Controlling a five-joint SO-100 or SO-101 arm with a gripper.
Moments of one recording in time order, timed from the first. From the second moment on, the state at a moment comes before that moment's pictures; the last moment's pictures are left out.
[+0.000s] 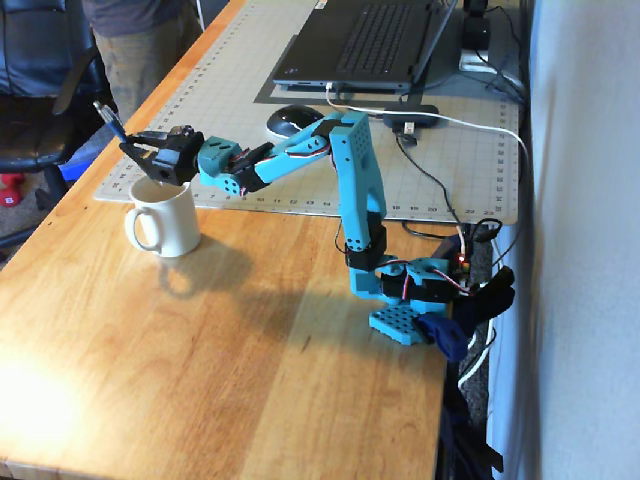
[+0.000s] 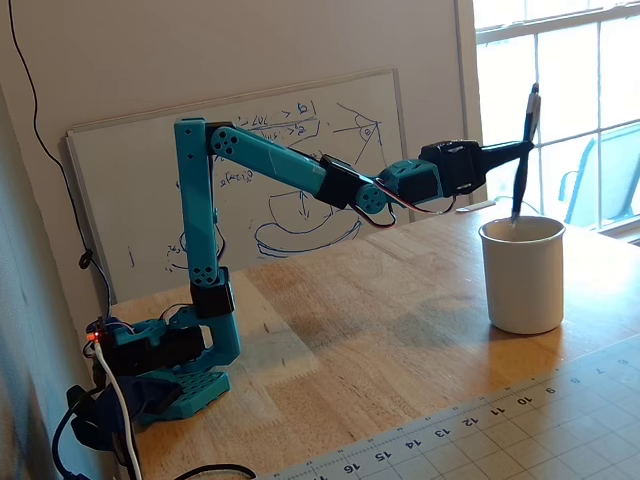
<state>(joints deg) 16.6 84.1 119.7 -43.6 75.0</state>
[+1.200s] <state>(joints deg) 12.0 134.7 134.2 42.0 25.0</state>
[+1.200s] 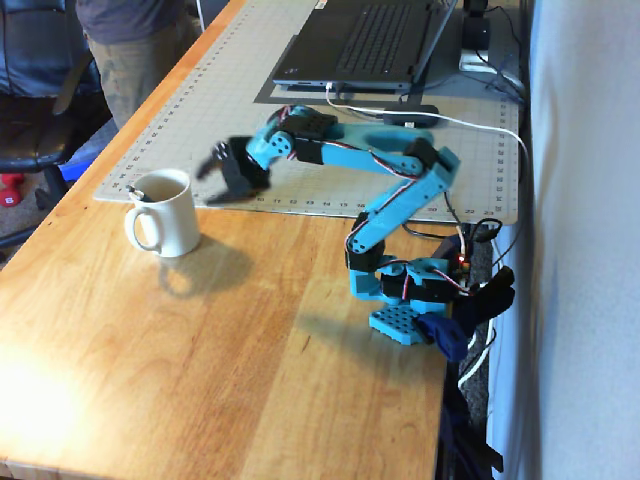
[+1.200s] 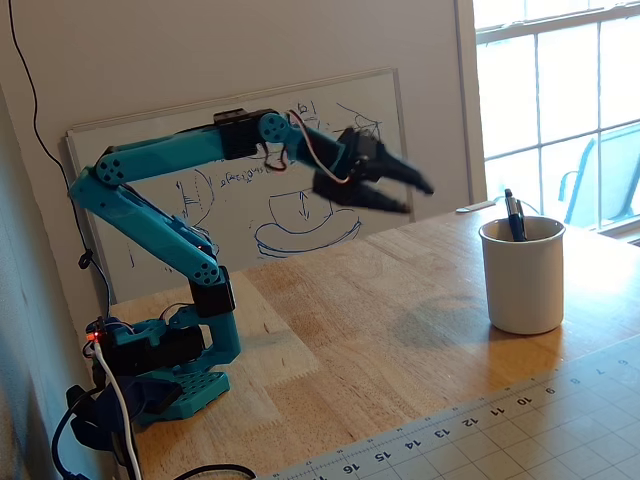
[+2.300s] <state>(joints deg) 11.8 186.2 176.8 67.5 -1.2</state>
